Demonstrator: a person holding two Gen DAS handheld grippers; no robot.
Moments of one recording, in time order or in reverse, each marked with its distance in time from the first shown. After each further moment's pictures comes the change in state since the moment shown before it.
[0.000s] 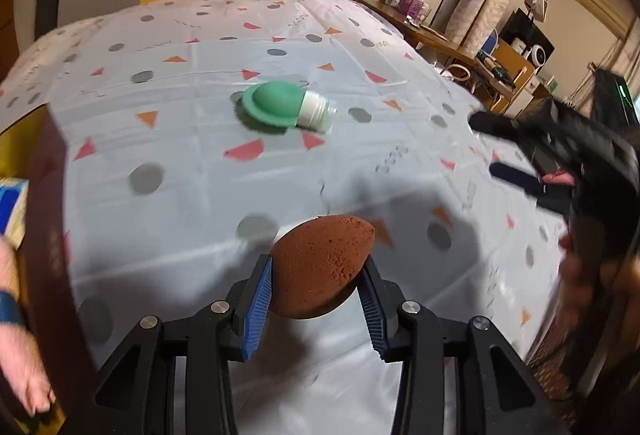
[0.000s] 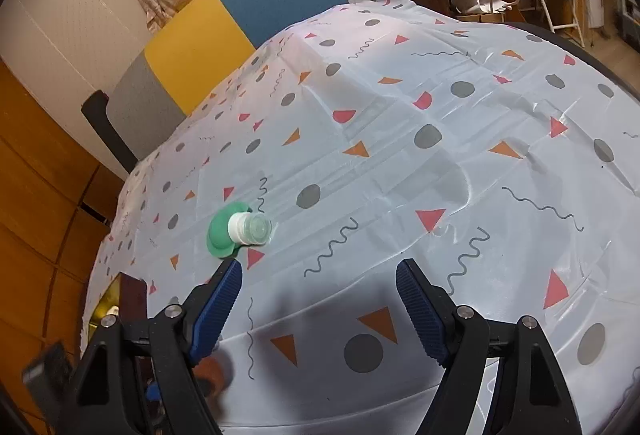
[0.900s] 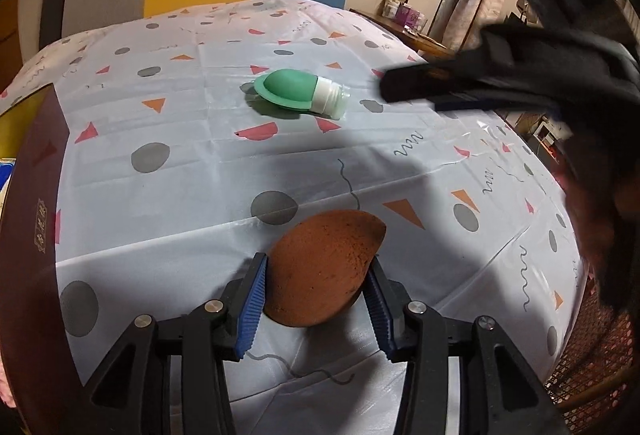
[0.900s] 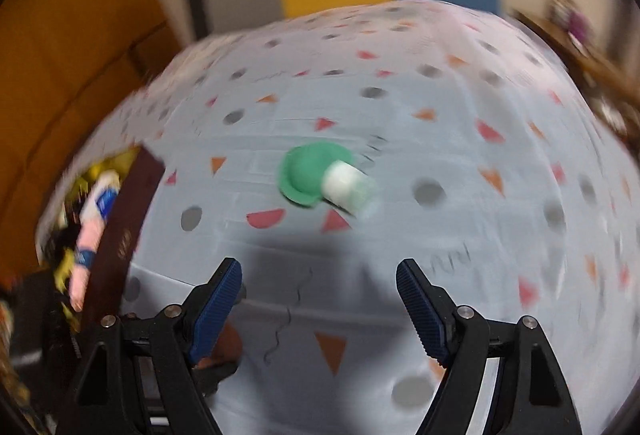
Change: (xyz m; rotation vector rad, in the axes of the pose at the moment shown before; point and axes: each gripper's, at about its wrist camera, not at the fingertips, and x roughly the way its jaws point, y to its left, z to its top) left arm 0.019 0.011 -0.027 0.030 -0.099 0.006; right arm 0.063 0.103 -0.004 -0.614 0.216 0.060
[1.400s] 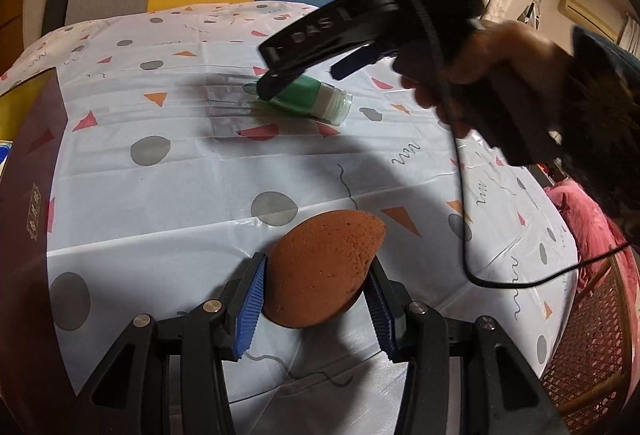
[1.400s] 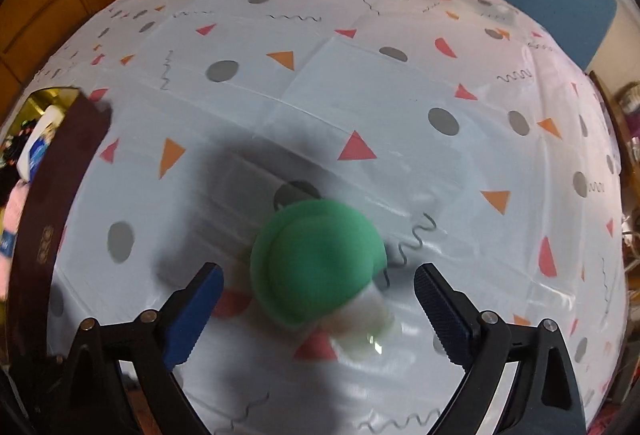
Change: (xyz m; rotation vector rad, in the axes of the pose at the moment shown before) left arm 0.000 0.008 -0.003 -0.055 -0.023 -0.050; right arm 0.109 0.016 0.088 -0.272 0.248 -0.078
